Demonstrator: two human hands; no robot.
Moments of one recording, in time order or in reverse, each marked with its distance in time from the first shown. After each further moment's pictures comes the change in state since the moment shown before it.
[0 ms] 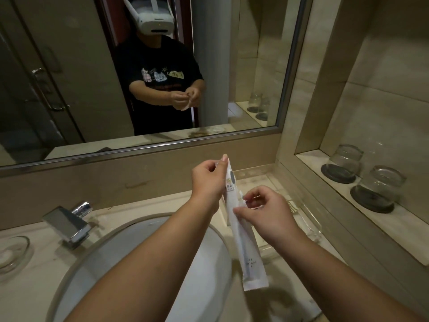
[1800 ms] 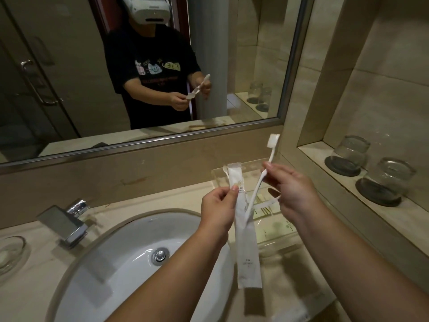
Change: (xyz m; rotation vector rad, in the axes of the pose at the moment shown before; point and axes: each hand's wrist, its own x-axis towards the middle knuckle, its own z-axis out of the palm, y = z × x) left_hand -0.037 -0.046 -0.006 -0.044 -0.144 -0.202; right_hand 0.044 -0.004 -0.022 0.618 0.130 0.248
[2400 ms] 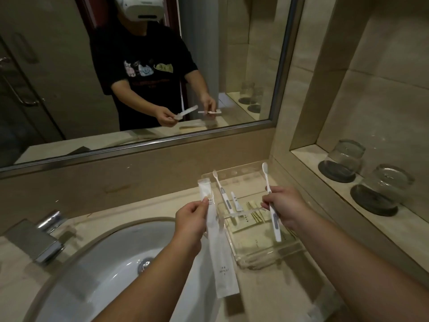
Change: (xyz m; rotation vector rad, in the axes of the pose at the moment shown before) left_hand 0.047 -0.030 -0.020 0.027 0.128 -0.176; right_hand 0.080 0.042 -0.047 -0.371 0.061 0.193
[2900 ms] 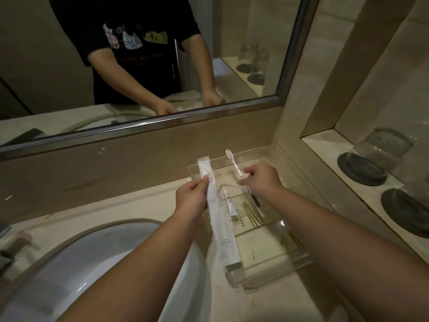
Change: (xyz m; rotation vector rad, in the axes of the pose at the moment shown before) left_hand 0.102 -0.008 0.061 -0.066 -0.003 -0.116; right_hand 0.118 0.004 0.044 -0.681 0.025 -0.209
